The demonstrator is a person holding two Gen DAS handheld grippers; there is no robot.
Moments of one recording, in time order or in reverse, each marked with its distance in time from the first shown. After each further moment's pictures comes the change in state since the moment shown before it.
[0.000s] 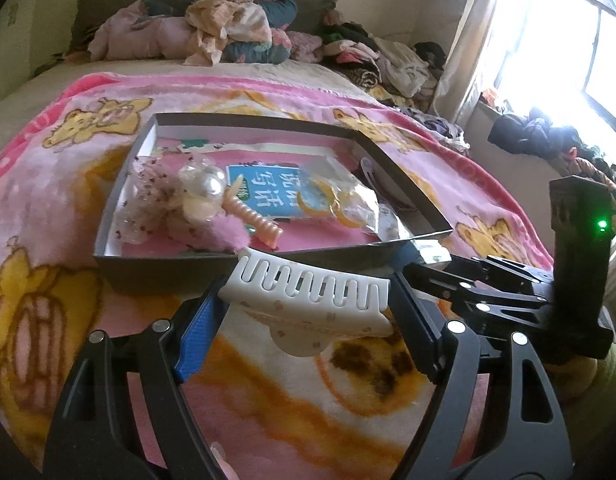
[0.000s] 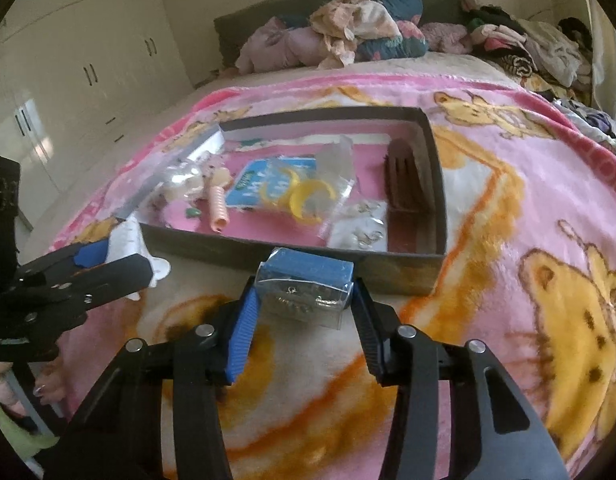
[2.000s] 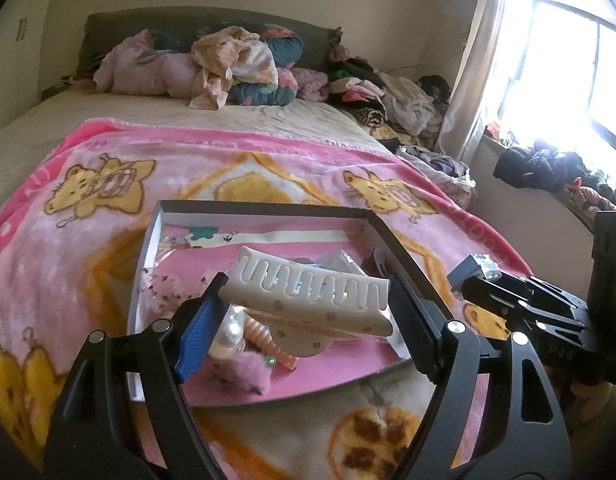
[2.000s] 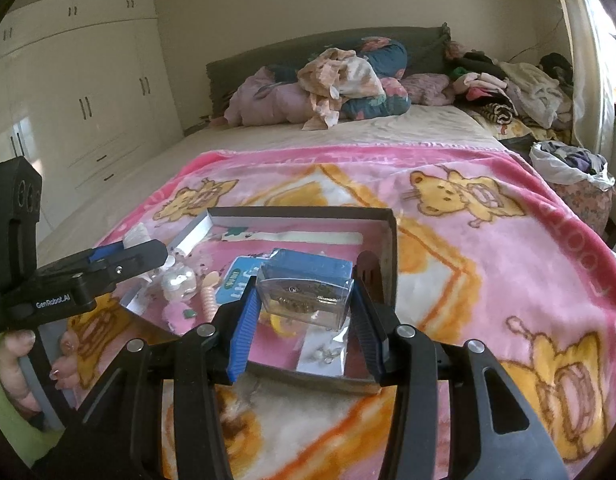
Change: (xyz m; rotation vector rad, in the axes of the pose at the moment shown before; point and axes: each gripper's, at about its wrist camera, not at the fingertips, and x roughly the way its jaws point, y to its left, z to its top) left arm 0.007 0.009 0.079 0.000 -0.115 0.014; right arm -0.037 -0.013 0.062 0.000 -0.174 -0.081
